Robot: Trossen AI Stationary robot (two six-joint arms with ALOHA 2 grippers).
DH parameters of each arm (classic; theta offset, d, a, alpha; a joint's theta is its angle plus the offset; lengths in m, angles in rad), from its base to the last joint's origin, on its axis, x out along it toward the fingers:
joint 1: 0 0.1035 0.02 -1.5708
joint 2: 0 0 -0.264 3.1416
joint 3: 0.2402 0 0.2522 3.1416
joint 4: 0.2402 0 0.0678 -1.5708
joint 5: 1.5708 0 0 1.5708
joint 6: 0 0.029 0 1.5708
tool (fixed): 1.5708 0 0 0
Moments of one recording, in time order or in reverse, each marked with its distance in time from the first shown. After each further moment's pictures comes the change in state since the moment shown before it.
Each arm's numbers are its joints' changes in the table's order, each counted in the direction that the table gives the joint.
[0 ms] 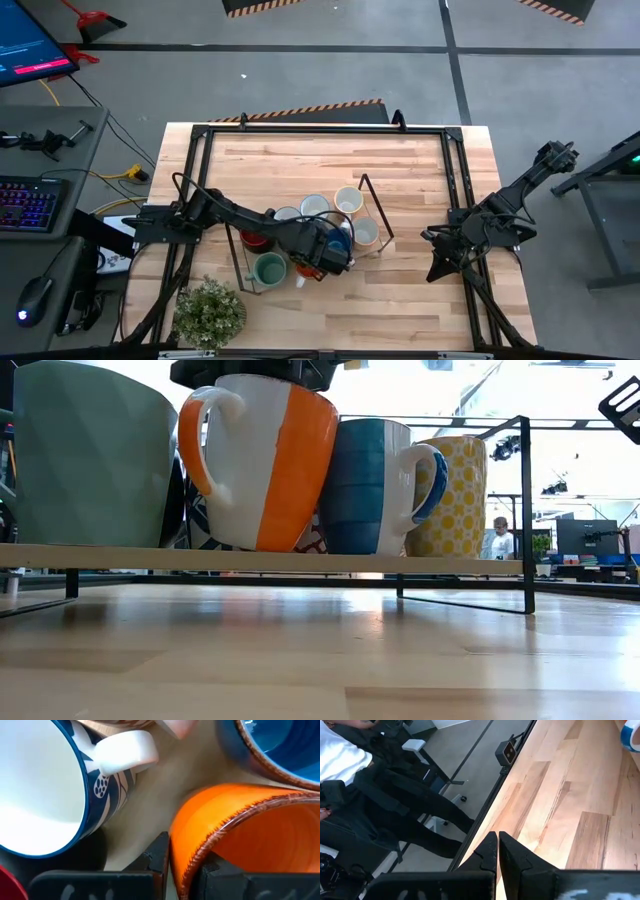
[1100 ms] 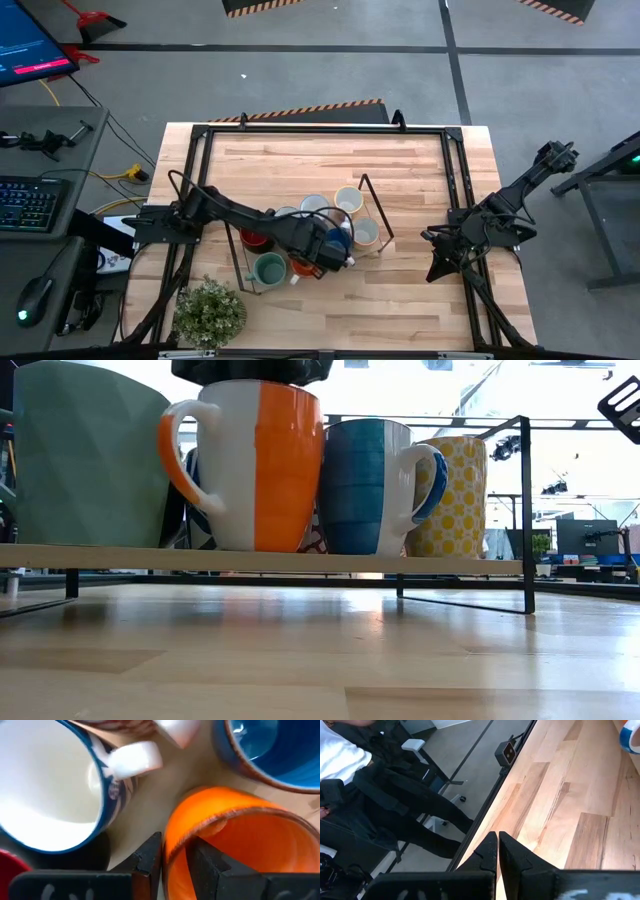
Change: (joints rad) left arm 0.001 -0.031 -0.001 -0.002 -0.001 0.010; right arm 0.000 0.000 0.000 0.000 0.003 -0.008
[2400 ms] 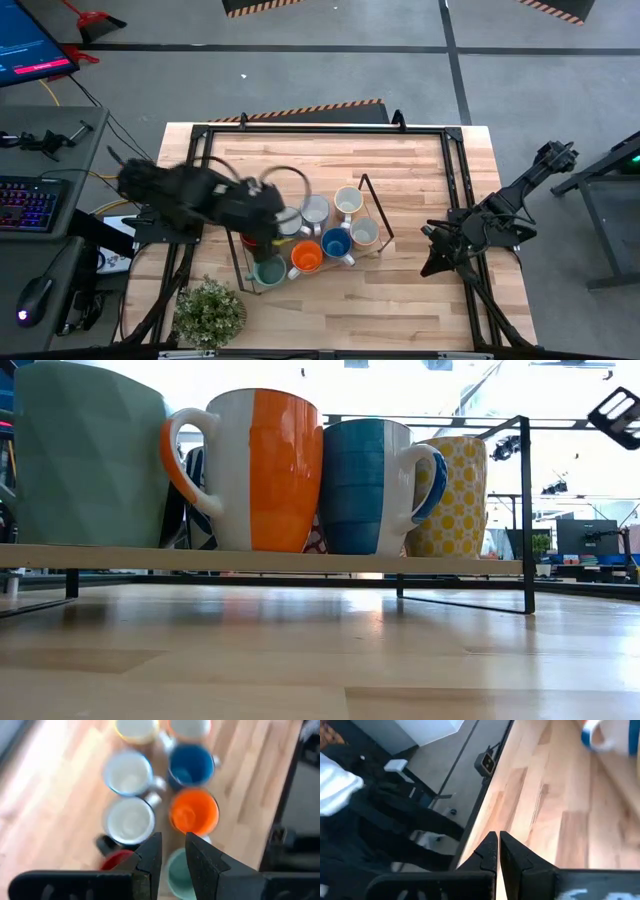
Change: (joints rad) left arm -0.064 -0.481 0.006 -0.008 -0.144 0.450; right arm 0.002 0.000 0.000 -0.004 0.114 0.108
